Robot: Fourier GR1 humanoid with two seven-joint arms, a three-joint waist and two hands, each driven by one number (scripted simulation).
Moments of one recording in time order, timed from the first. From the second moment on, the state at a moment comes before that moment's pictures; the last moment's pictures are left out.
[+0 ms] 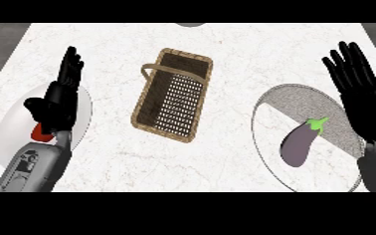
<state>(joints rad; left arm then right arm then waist) -0.27 0.37 -0.15 -1.39 0.18 0.38 -0.08 -0.18 -0.45 -0.02 -1.57 -0.48 0.07 -0.12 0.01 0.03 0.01</state>
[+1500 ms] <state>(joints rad) -0.20 0.47 -0.08 -1.37 0.31 0.14 0.17 -0.33 -0.86 -0.14 -1.73 -0.30 0.28 0.25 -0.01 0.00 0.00</state>
